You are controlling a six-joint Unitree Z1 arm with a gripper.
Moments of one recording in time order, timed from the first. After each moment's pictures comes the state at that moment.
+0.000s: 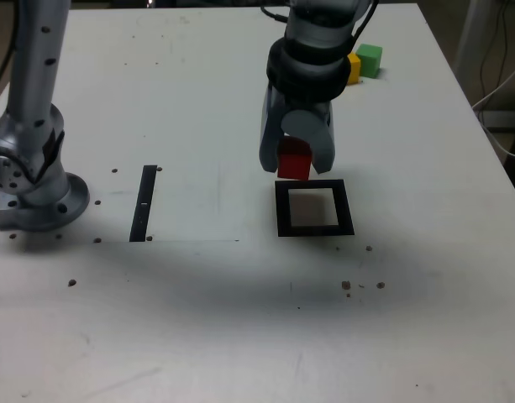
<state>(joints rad) -0.08 2.00 -1.55 1.27 0.15 -0.02</state>
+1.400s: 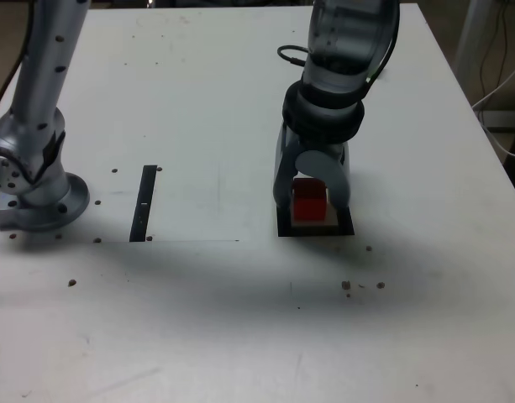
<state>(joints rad) -0.11 2.09 -1.51 1.16 0.10 -0.02</state>
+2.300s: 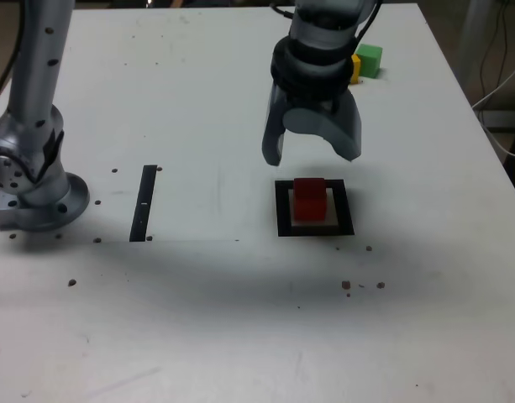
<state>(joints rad) -0.06 2.02 -1.56 1.27 0.19 0.07</state>
